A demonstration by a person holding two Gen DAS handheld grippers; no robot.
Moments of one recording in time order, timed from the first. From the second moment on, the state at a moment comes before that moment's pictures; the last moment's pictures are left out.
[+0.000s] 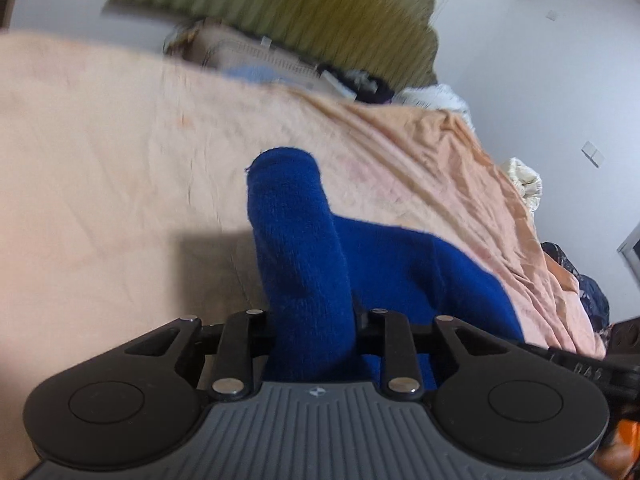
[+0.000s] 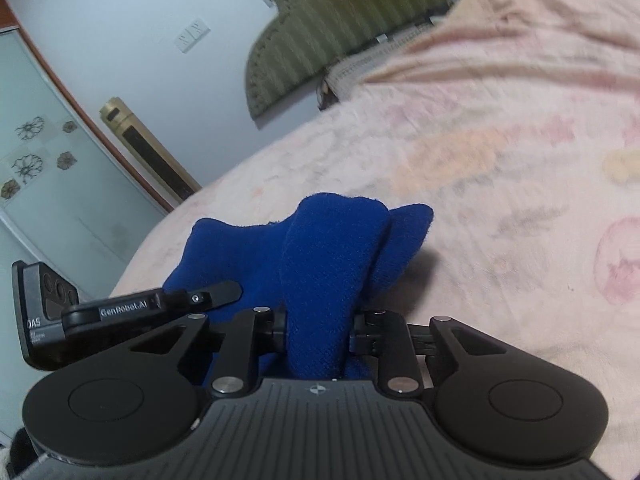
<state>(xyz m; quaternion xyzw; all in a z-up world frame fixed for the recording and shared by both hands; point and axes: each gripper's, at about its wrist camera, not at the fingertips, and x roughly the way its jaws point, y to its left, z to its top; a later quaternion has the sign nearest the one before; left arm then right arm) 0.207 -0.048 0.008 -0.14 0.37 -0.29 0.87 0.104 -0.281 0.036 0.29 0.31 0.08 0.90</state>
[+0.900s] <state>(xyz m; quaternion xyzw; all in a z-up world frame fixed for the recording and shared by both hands) 0.176 0.014 0.020 -0.17 0.44 -0.26 0.84 0.033 -0.288 0.090 0.24 0.29 -0.01 0.93</state>
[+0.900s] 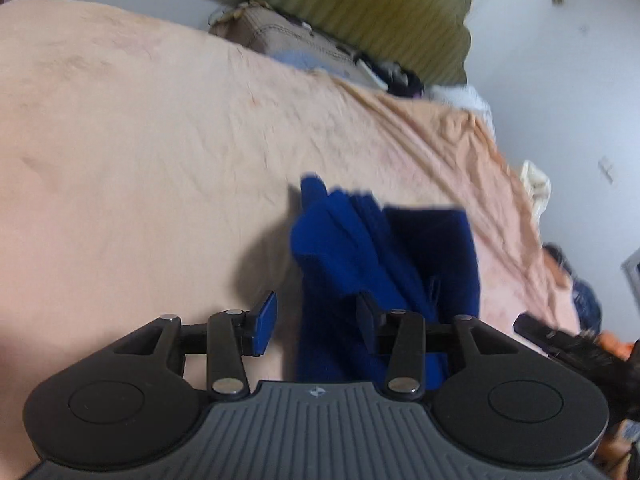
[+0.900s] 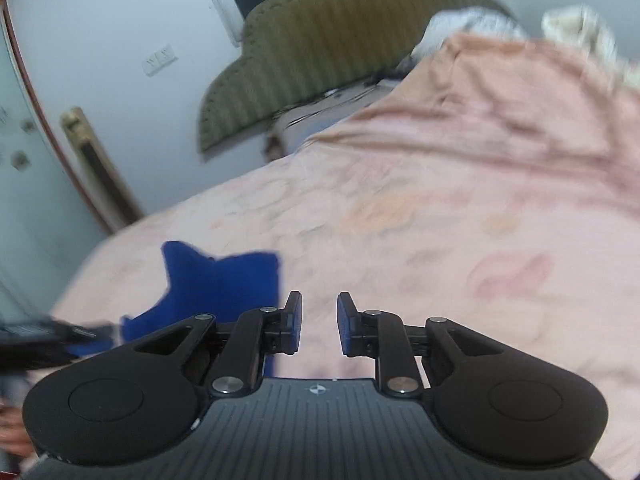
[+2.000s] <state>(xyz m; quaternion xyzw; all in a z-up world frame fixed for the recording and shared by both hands) 0.181 -0.011 0.087 -0.17 0.35 -0.22 0.90 0.016 -0.150 0.086 0.02 0.32 0.11 0.94</state>
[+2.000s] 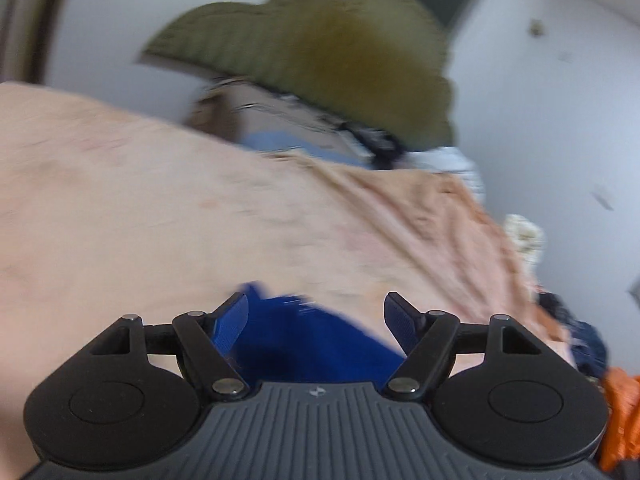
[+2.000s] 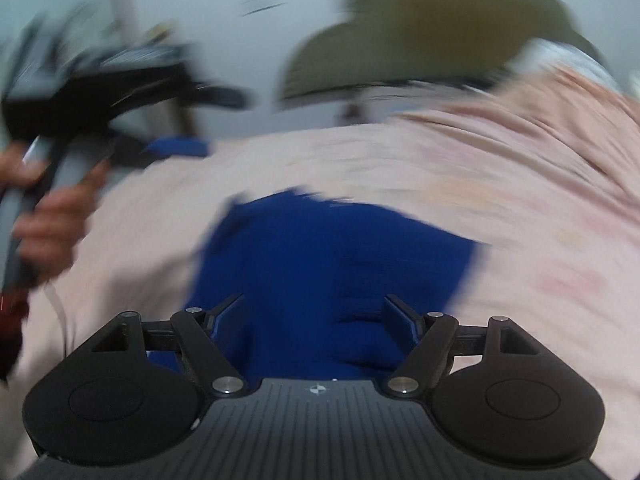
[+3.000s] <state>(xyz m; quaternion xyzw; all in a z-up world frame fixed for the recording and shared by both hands) 0.195 -0.026 0.059 -0.21 0.37 -0.27 0.86 0.089 -0.149 0.062 0.08 0.34 0.04 0.94</state>
